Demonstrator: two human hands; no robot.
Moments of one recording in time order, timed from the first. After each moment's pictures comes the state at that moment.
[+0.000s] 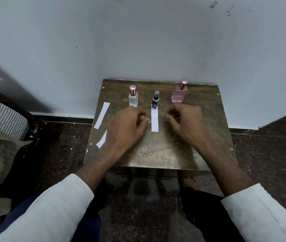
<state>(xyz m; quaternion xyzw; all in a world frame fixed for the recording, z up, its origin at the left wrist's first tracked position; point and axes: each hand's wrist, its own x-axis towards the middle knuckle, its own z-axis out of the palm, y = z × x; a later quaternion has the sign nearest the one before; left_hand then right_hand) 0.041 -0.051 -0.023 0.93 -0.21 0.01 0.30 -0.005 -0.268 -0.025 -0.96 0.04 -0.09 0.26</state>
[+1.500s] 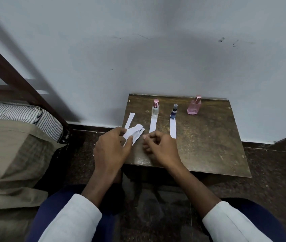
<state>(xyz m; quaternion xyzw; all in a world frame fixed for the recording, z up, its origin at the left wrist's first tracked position) -0.016 0.051 0.019 0.97 0.02 0.06 0.25 -0.034 -0.120 -0.027 -0.77 0.15 0.02 0.62</state>
